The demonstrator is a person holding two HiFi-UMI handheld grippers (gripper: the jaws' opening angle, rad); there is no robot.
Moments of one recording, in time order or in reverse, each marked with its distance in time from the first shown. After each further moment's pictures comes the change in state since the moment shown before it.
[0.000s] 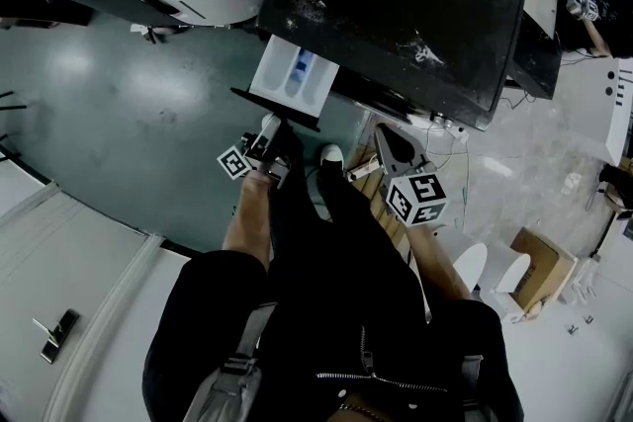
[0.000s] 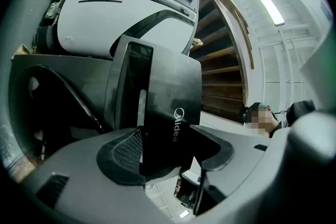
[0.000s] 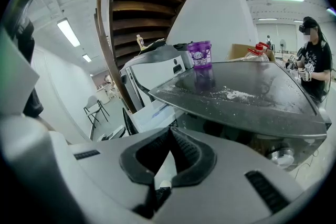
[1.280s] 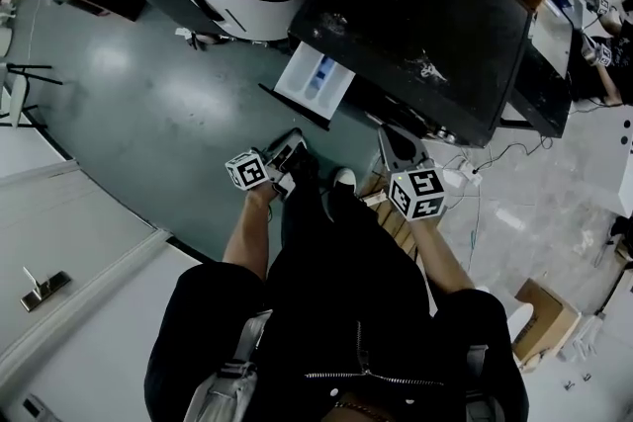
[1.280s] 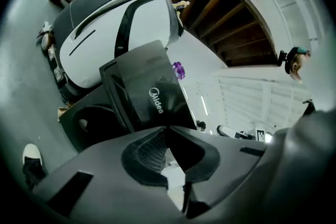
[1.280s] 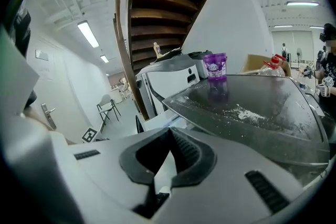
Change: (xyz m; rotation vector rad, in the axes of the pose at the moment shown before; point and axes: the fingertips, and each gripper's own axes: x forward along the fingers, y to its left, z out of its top) left arm -0.037 -0.015 -0.035 0.401 0.239 0.495; right arm -0.013 0.018 0.027 -0.119 -0.069 0.127
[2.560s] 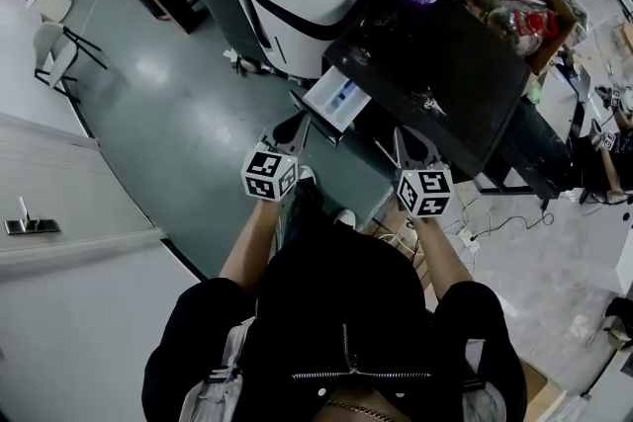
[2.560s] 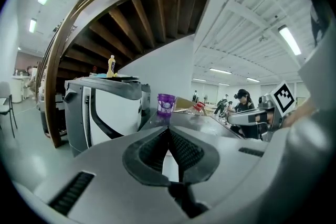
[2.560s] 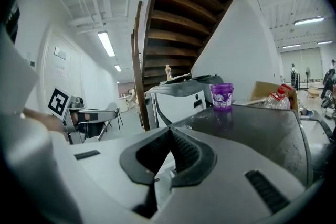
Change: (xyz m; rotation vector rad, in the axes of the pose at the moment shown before) left arm -0.021 -0.202 0.087 0.947 -0.164 0.449; right arm -0.044 0.005 0.072 -0.138 -0.202 0.053
